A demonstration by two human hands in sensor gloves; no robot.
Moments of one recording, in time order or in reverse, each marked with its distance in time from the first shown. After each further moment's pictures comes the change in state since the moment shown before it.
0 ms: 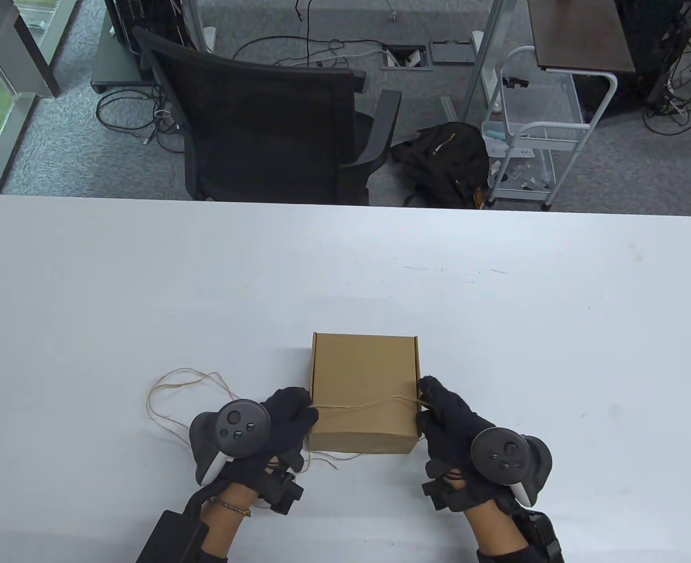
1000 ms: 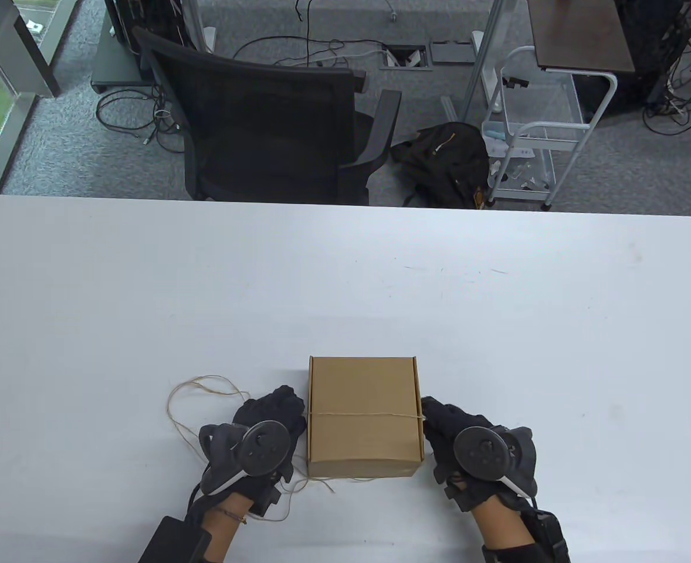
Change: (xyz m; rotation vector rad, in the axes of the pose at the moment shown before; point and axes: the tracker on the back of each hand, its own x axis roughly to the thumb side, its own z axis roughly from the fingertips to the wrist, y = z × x) left_hand -0.004 -0.018 0.005 -0.017 -0.105 -0.415; right_hand -0.022 0.019 -0.005 0.145 -0.093 0.301
